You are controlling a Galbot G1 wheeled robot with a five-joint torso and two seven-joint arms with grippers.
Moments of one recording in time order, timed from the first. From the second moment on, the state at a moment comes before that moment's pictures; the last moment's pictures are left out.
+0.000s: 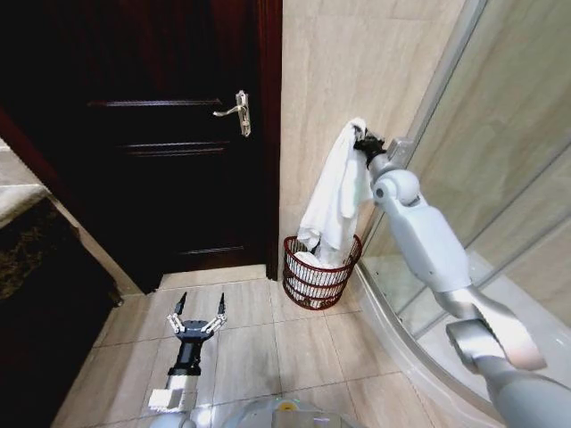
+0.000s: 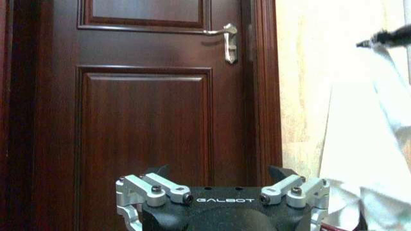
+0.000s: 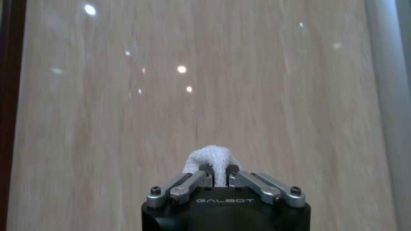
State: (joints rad) left arm 1.89 -1.61 -0.65 -2.13 -0.05 -0.46 0.10; right arm -0.29 1.09 0.09 1.50 0.69 -0.22 0.23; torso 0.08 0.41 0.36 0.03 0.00
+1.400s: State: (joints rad) left arm 1.87 -1.61 -0.62 -2.10 -0.05 -0.48 0.07; right arm -0.98 1.14 0.36 1.94 0.49 -0.17 0.17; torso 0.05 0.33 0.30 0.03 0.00
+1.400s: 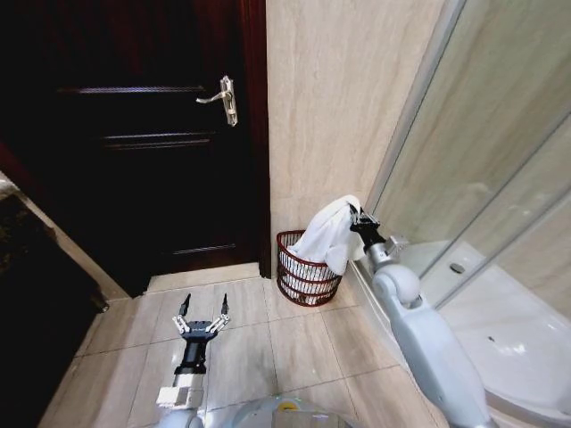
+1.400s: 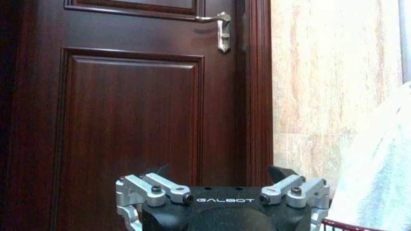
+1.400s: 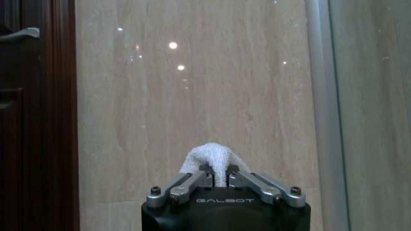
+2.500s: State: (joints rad) left arm 1.86 -1.61 -0.64 -2.10 -0.07 -0.49 0.08; right arm -1.18 1.17 0.38 2.13 0.39 -0.17 0.18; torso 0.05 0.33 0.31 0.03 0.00
